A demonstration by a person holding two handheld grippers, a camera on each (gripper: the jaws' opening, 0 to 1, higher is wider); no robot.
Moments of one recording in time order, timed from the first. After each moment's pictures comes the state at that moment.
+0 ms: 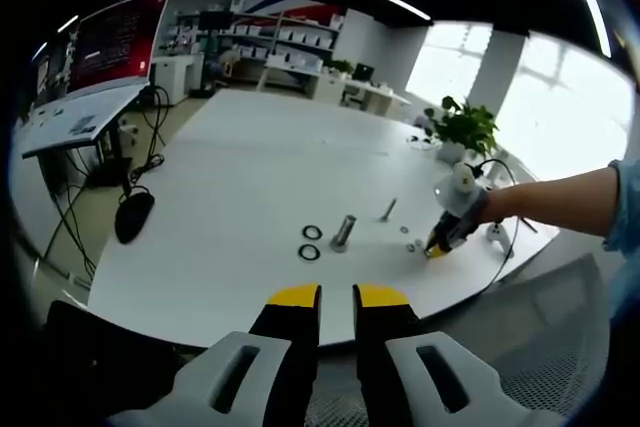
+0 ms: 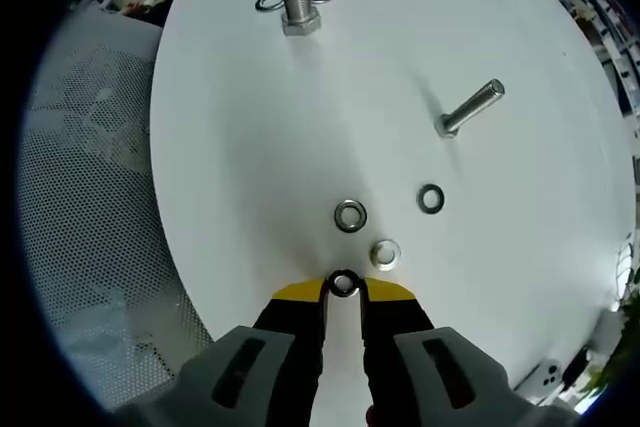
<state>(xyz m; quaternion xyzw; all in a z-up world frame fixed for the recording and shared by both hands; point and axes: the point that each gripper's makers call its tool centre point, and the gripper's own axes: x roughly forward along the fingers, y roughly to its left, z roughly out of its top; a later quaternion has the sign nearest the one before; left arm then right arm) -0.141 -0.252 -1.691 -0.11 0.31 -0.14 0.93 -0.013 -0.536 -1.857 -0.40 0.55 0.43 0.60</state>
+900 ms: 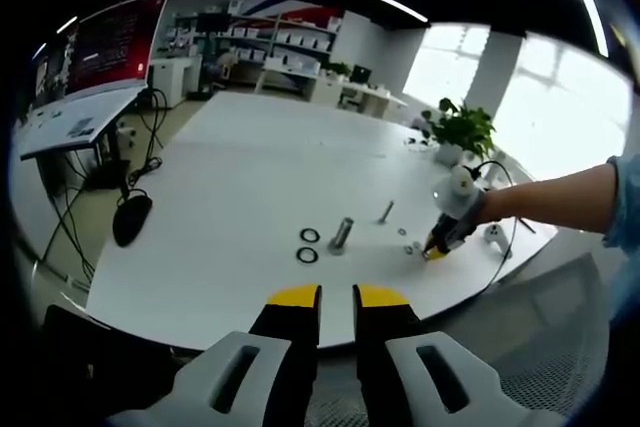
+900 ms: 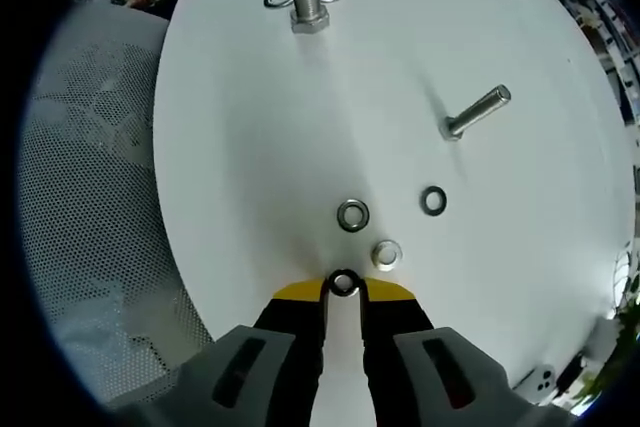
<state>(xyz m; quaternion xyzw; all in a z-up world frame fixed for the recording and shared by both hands) -0.140 -0.253 -1.689 -0.11 0.30 -0.15 0.94 -0.013 -0.536 -1.857 -0.41 0.55 0.43 0.59</state>
